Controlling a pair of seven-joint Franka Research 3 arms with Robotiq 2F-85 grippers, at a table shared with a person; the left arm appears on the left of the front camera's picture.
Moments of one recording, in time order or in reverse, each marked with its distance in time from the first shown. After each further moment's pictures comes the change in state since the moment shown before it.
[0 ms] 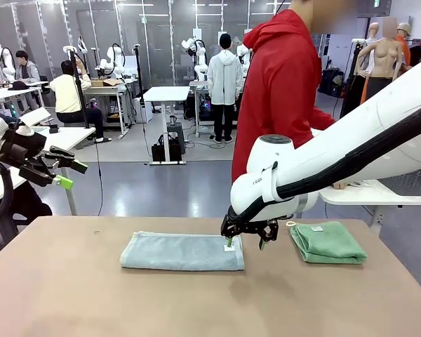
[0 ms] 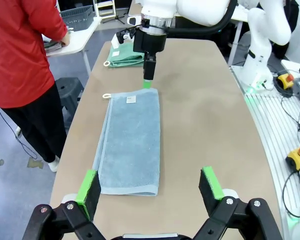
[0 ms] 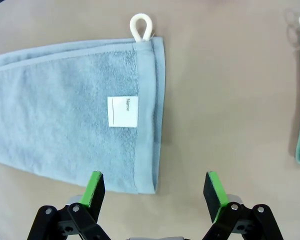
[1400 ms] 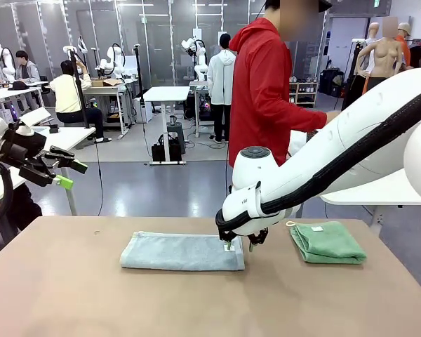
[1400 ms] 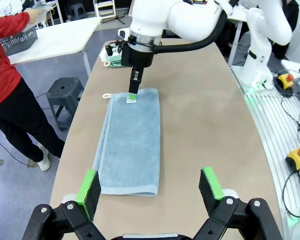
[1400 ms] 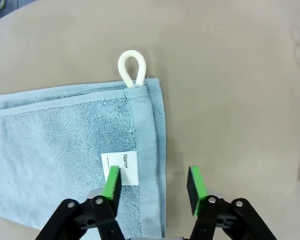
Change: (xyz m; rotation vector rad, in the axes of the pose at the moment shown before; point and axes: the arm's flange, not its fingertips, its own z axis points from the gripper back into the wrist) left arm 0.000 0.000 0.000 0.000 0.000 0.000; right arm 0.024 0.015 -0.042 -0.077 -0.062 -0.069
